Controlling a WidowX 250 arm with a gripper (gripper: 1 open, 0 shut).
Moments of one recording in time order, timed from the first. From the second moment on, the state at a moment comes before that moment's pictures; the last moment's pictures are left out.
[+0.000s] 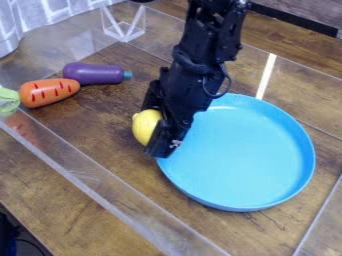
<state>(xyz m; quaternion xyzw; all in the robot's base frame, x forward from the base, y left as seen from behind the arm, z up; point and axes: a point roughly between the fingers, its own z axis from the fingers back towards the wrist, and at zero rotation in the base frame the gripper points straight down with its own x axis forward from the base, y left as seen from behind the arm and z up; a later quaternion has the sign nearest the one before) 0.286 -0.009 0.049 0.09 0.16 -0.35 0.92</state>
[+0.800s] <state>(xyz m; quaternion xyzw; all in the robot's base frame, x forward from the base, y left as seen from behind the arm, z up) 0.281 0.016 0.054 0.11 0.20 -0.35 0.91</state>
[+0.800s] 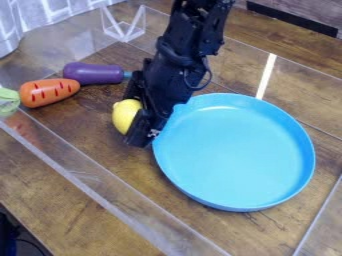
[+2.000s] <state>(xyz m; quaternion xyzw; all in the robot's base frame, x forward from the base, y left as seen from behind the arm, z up) 0.279 0.042 0.040 0.12 0.20 -0.34 0.91</state>
